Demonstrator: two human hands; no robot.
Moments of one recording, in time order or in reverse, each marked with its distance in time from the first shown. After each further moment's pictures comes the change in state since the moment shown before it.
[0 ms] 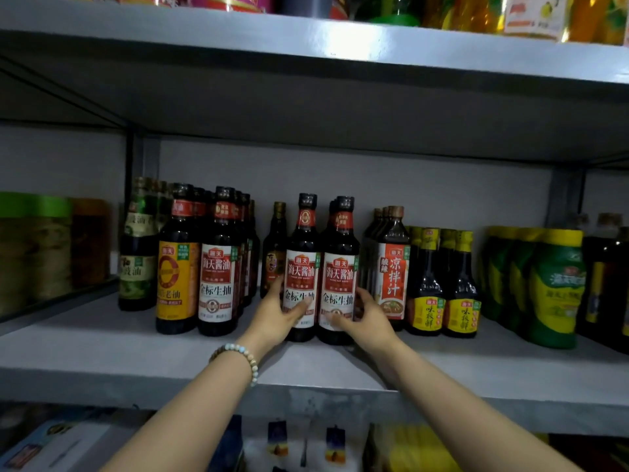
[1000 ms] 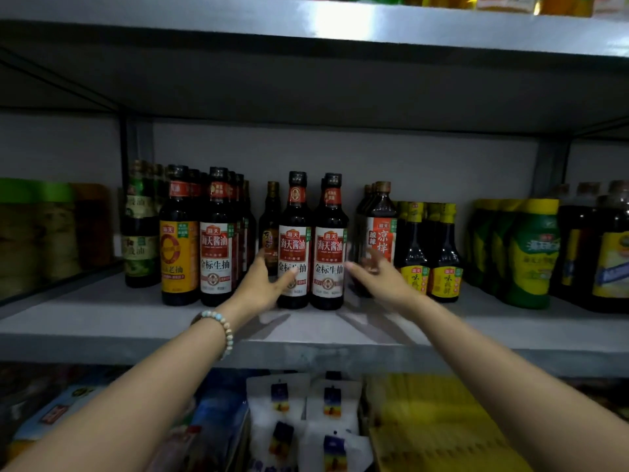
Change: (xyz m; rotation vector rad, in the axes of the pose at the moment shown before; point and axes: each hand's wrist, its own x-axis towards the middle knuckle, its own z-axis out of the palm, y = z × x) left_hand -0.034 0.040 -0.019 0.150 -0.034 -0.053; right_hand -0.014 -0.028 -0.051 -0.067 -0.111 0.056
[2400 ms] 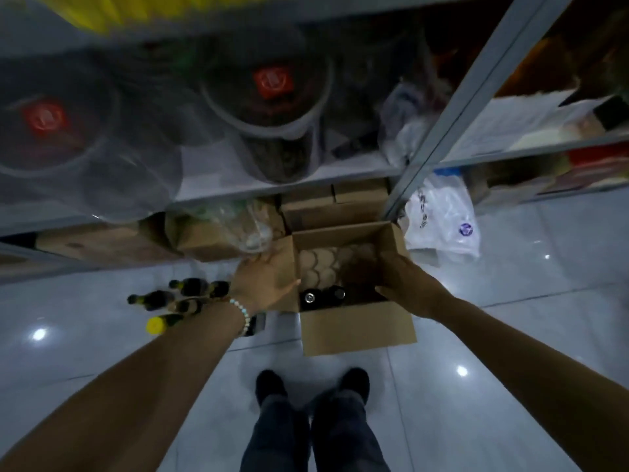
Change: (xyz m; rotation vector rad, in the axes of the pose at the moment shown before) left_hand -0.532 -0.292 0.504 0.741 -1.031 -0.366; right_hand -0.632 0.571 -0.074 -0.398 -0.649 0.728
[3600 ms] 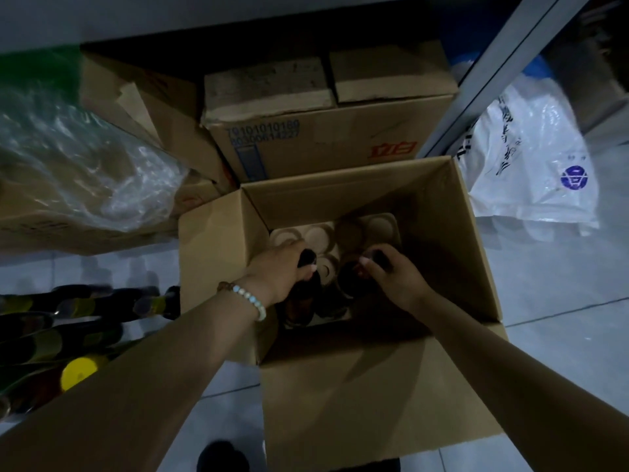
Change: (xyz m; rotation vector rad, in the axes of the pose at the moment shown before) left_hand 0.275 -0.040 0.271 -0.210 -0.158 0.130; right_hand 0.257 0.178 0.230 0.614 0.104 0.232
